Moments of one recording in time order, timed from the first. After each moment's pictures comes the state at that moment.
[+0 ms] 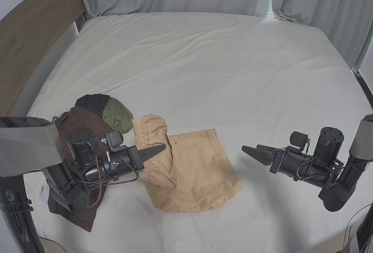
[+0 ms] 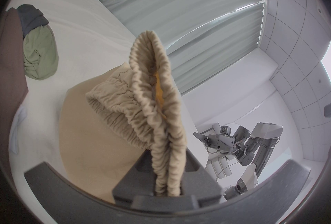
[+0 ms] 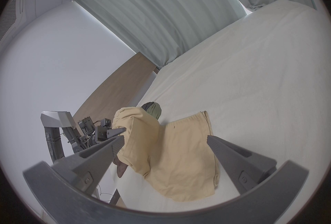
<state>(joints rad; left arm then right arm) -0.34 2.16 -0.50 -1.55 -0.61 -0.68 0.36 2.01 -0.32 -1.54 0.43 0.50</state>
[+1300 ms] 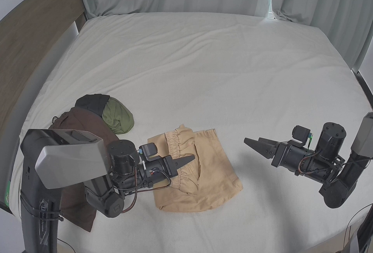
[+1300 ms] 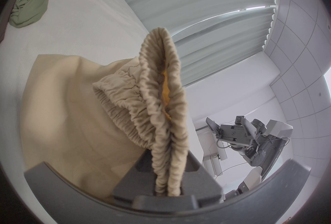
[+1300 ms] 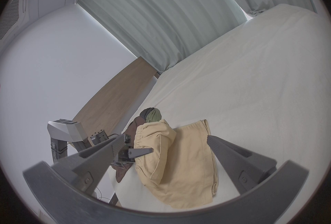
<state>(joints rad) -0.49 2.41 -0.73 -1.55 -0.52 -0.78 0.35 1.99 -0.36 -1.54 0.43 0.50</state>
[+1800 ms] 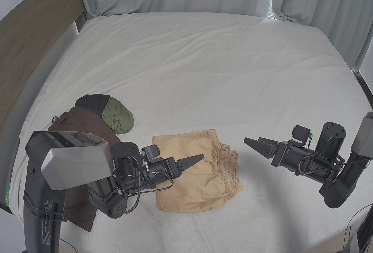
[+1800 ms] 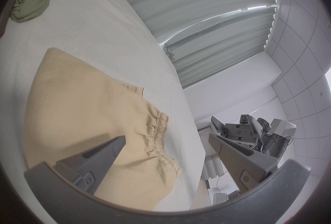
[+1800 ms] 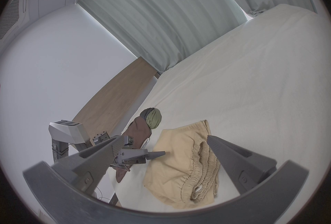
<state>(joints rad) -0.49 2.44 -0.75 -1.55 -0.51 -0.77 0.35 1.99 -0.36 -1.54 0.43 0.50</state>
